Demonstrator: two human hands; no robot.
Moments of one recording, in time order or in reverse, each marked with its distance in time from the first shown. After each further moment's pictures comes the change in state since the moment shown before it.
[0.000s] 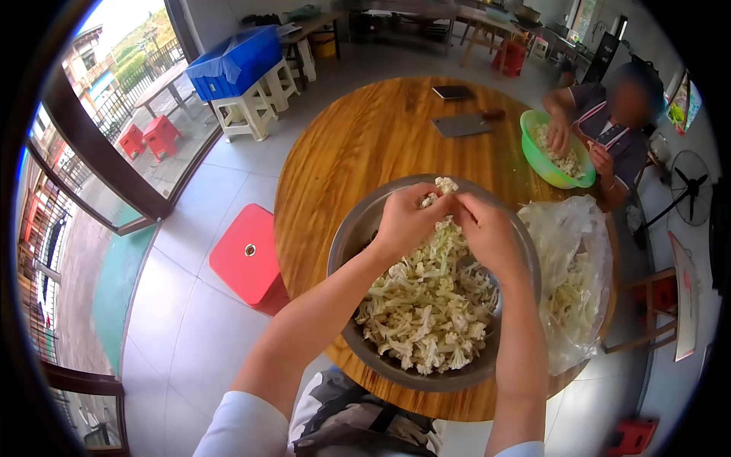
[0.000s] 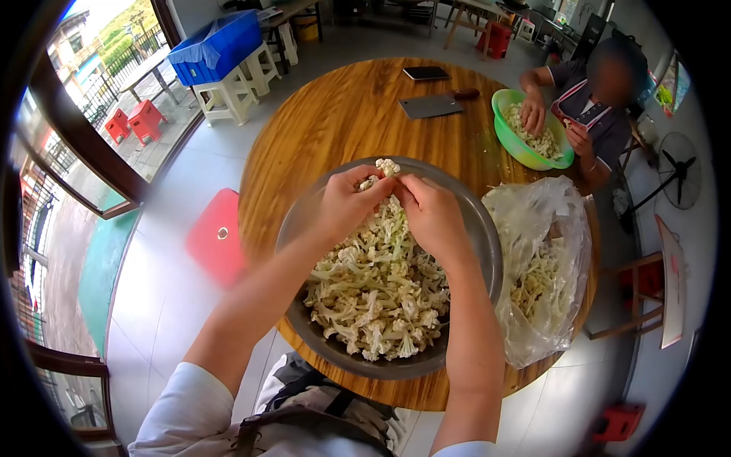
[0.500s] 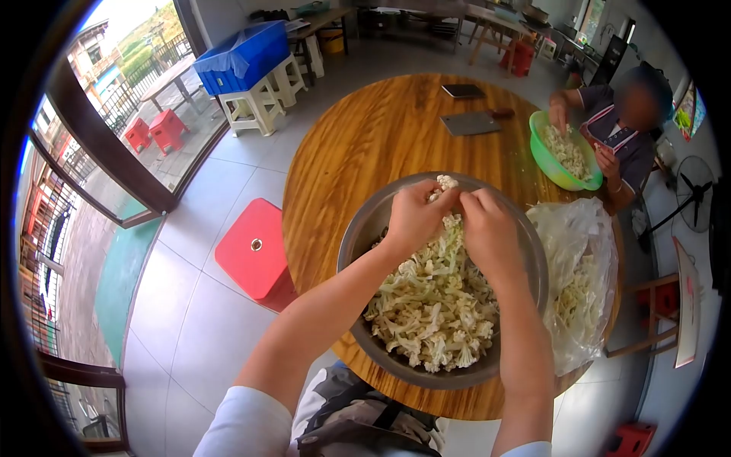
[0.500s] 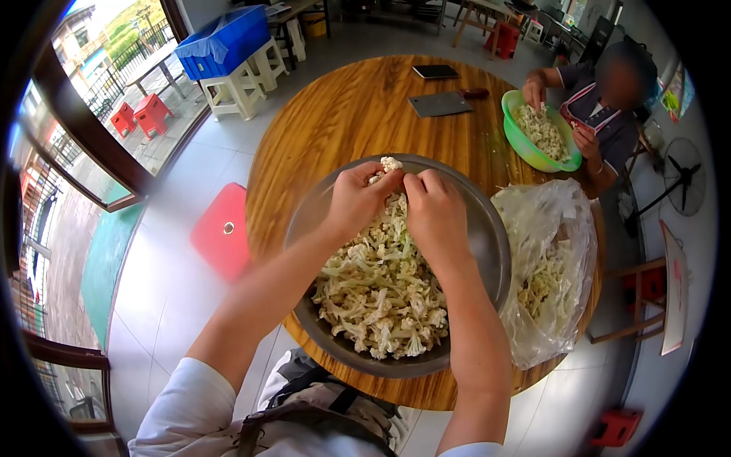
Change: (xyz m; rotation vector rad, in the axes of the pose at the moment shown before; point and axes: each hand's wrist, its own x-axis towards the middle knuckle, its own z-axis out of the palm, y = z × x) left_hand 0.003 -0.006 -0.001 -0.040 0.079 -0.056; right_hand 0.001 0.016 0.024 -0.513 0.209 -0.365
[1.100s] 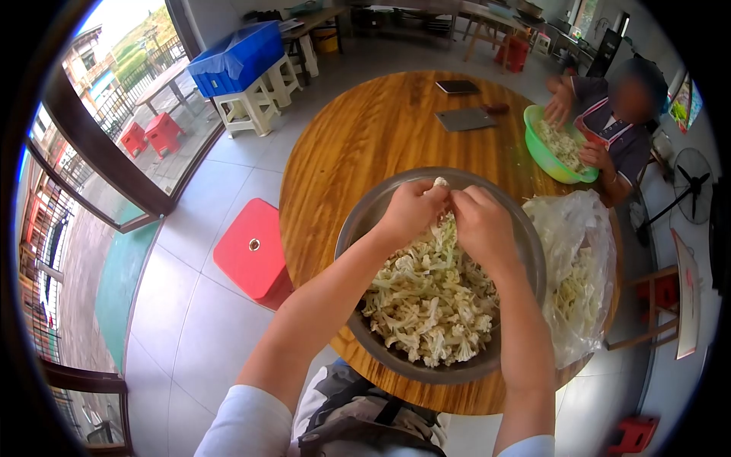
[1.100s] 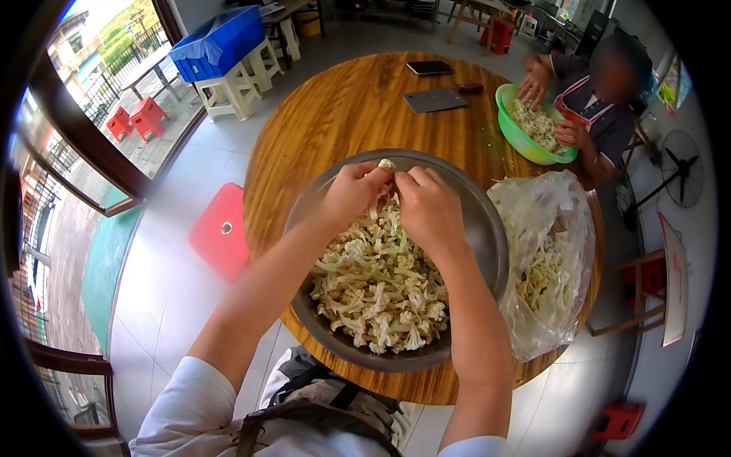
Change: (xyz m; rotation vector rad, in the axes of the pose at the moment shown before) left_hand 0.008 -0.005 -0.004 -0.074 -0.145 -0.126; right_hand 0.000 0.001 0.000 0.104 -0.006 -0.042
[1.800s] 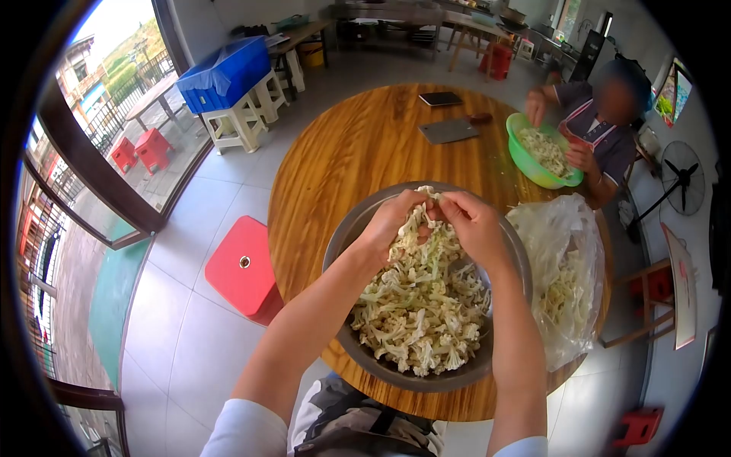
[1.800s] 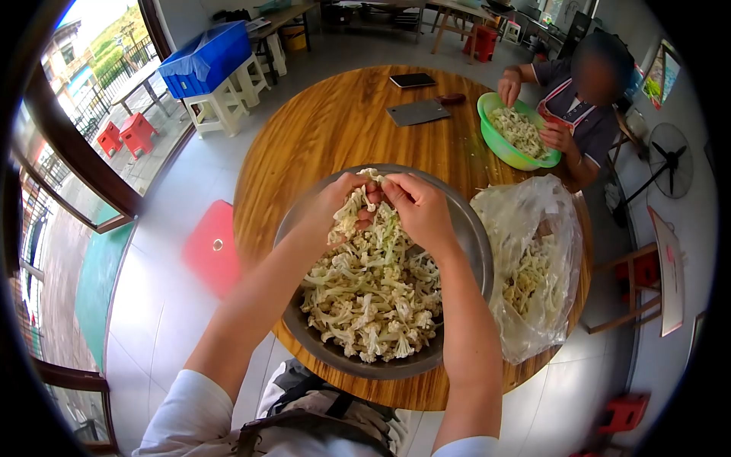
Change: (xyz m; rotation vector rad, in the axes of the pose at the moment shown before) left_hand -0.005 0.014 -0.003 -0.562 -0.242 -0.220; right_hand 0.004 0.016 0.000 0.762 0.000 0.386
